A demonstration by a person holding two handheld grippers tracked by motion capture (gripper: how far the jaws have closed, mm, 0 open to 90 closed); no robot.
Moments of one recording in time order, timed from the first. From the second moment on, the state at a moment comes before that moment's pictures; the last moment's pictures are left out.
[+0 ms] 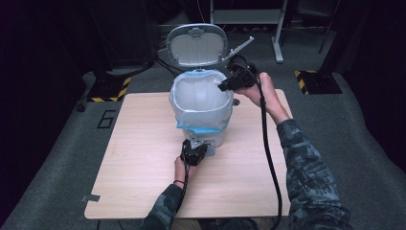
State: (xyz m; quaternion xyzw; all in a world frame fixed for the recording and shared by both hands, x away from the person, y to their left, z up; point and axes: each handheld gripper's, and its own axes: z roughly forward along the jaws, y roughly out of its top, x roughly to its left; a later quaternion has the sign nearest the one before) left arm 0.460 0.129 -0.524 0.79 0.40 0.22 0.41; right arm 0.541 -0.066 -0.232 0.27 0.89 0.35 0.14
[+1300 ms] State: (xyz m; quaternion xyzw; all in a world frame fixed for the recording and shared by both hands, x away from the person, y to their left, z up) left arm 0.460 0.129 -0.524 0.79 0.41 0.22 0.41; right arm 0.570 -0.003 -0.226 0.26 0.91 0.28 0.14
